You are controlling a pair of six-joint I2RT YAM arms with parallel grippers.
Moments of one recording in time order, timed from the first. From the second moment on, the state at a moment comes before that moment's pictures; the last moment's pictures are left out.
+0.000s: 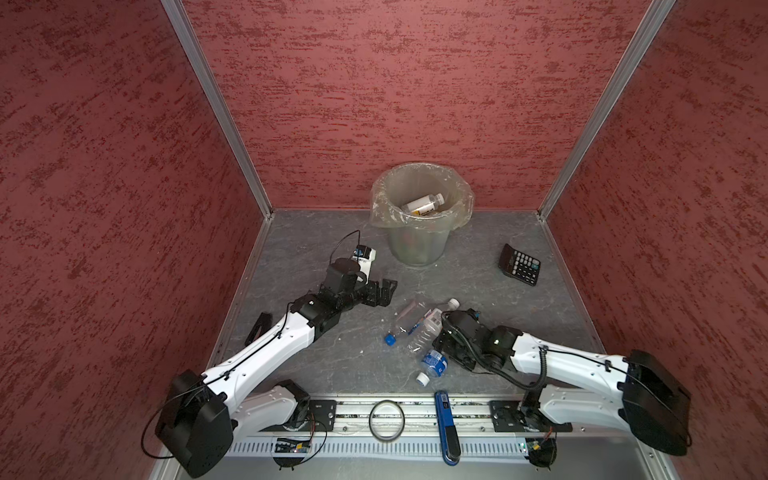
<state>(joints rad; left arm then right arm) -0.58 1.13 0.78 -0.21 0.10 -0.35 0.94 1.20 0.56 -0.44 0.00 1.40</state>
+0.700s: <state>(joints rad) -0.57 1.18 0.78 -0.19 0.13 -0.38 0.90 1.21 0.61 -0.54 0.10 1.27</state>
